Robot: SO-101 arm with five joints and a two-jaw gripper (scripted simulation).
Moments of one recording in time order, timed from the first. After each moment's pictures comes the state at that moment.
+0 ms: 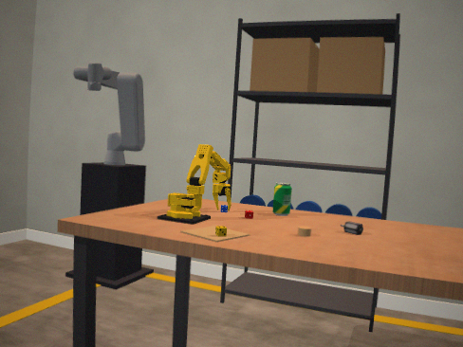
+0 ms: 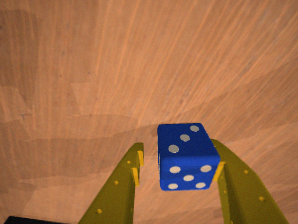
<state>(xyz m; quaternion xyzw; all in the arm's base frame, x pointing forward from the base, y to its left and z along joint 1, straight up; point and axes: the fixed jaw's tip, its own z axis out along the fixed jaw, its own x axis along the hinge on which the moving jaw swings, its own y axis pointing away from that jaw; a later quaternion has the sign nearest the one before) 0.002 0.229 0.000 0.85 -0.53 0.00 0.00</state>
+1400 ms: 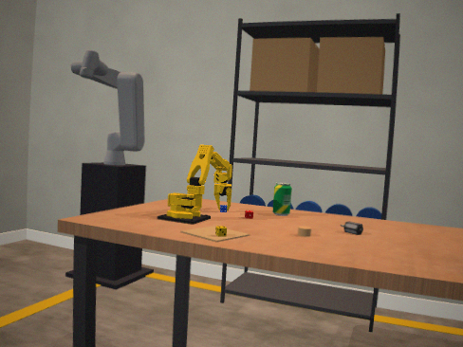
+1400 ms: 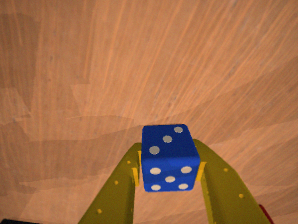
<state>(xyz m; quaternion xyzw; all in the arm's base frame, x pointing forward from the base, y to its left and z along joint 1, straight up) 0.007 0.233 0.000 0.85 -0.53 0.00 0.00</state>
